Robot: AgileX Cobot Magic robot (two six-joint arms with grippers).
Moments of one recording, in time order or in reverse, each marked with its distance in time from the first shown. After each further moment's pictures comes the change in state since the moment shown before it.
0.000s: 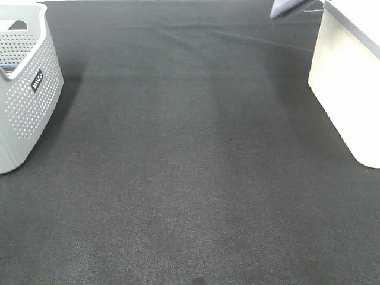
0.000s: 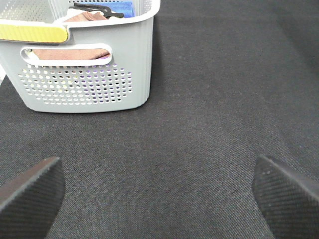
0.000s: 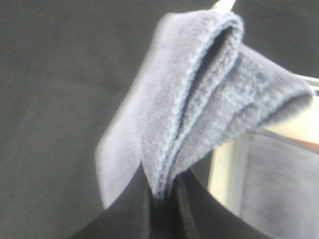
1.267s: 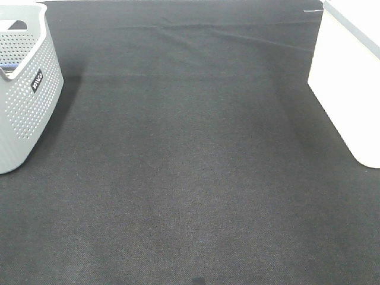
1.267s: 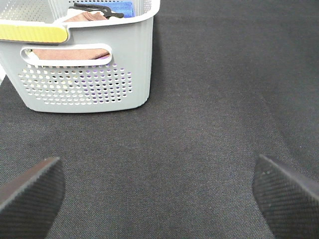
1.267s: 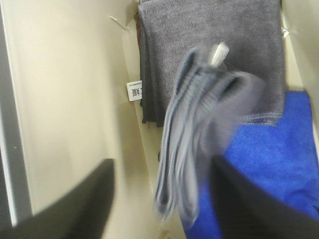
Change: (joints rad) left arm 0.000 0.000 0.000 0.000 0.000 0.000; right arm -0.420 0.073 0.307 0.212 -0.002 0.007
